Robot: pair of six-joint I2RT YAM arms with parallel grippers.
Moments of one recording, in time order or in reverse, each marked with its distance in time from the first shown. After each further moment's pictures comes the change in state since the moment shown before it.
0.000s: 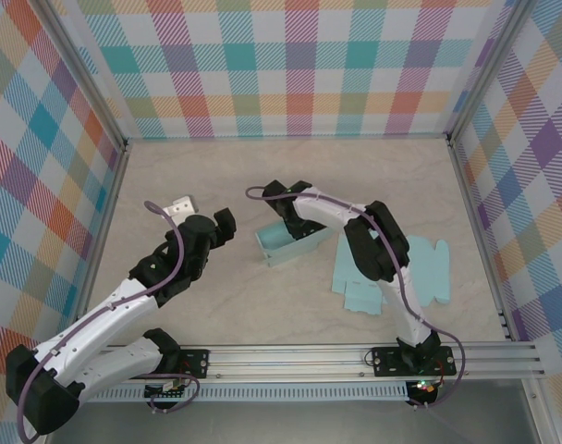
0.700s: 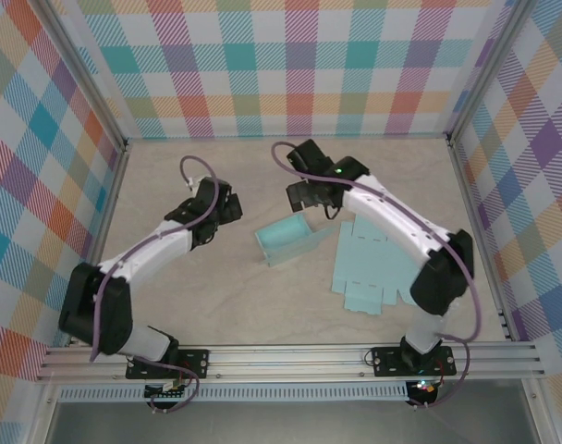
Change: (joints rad) left arm 0.237 0.568 0.251 0.054 0.217 0.183; right arm -0.027 -0.526 -0.063 0.010 -0.067 -0.042
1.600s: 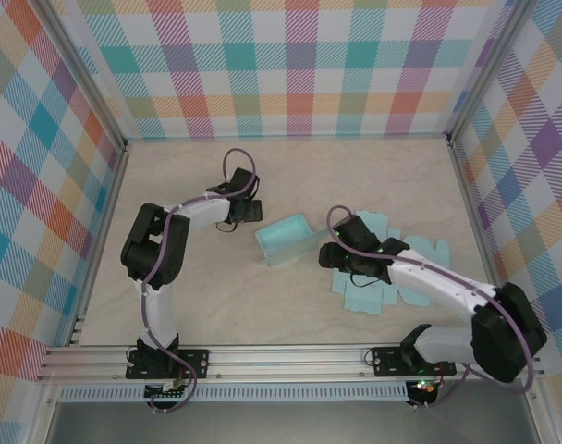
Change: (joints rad) left arm -0.014 0.505 0.304 -0.062 0.117 0.109; right arm -0.026 -0.438 -0.951 0.539 -0.335 0.438
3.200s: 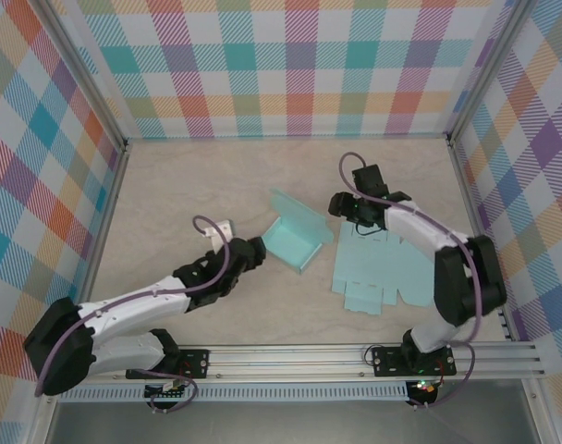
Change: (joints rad) left arm -0.396 -0.867 -0.708 0.234 -0.285 -0.446; right arm -0.325 0.285 0.309 0.058 -0.082 -0.168
